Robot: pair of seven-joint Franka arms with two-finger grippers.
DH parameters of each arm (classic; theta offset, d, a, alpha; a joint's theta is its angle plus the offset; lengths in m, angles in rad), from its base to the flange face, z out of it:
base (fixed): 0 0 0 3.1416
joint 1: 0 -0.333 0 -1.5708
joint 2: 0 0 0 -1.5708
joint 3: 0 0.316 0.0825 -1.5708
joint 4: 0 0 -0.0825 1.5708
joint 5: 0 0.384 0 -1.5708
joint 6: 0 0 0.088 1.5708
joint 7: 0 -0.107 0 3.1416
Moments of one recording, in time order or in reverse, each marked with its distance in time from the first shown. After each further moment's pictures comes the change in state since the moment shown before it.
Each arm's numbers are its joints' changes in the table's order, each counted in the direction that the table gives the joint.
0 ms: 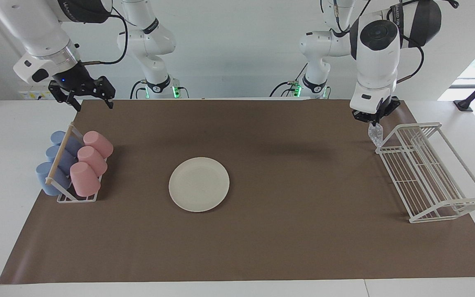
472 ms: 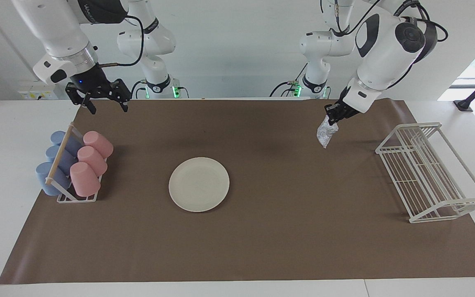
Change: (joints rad) left arm -0.028 0.013 0.015 0.022 -0.571 -0.018 -0.008; right arm 0.000 0.012 0.066 0.032 0.005 -0.040 -0.088
